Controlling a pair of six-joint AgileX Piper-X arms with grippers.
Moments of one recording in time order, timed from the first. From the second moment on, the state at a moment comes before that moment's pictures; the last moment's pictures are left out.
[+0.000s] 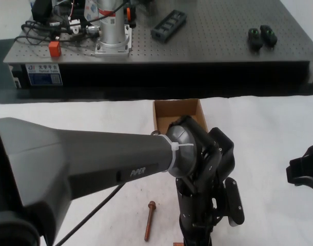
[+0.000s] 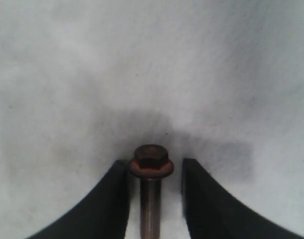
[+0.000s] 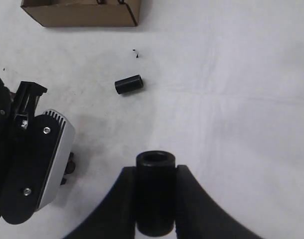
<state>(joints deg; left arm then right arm) -54.1 118.2 -83.9 53.1 10.1 38.3 -4.3 52.2 -44.8 56.0 -10.8 -2.5</state>
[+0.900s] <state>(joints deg) -54.1 118.2 -84.0 54.3 8.3 37.9 -4.3 52.2 -44.8 56.0 -11.1 -2.5</state>
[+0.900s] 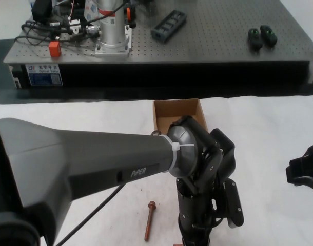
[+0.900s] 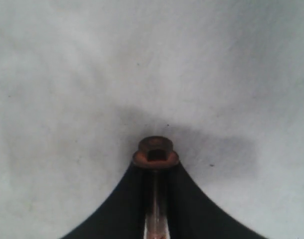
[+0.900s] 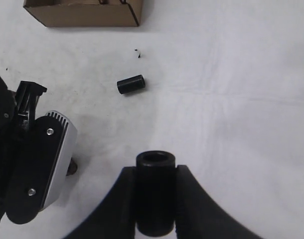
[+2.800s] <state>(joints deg) -35.9 81.7 -55.4 -19.6 39.4 -39.5 14.4 54.8 -32.9 -0.7 -33.4 17.1</state>
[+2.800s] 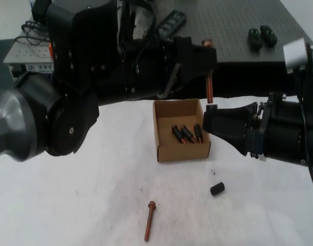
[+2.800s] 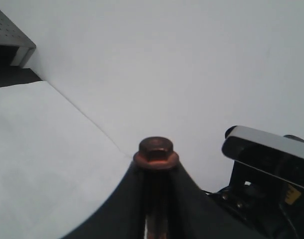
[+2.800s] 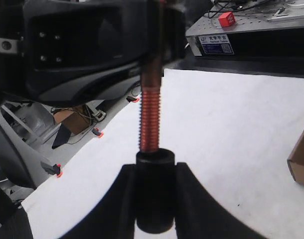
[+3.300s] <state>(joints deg) -35.3 81.5 -55.4 -20.9 46.0 -39.5 14.4 54.8 -32.8 -5.9 -34.1 16.0</state>
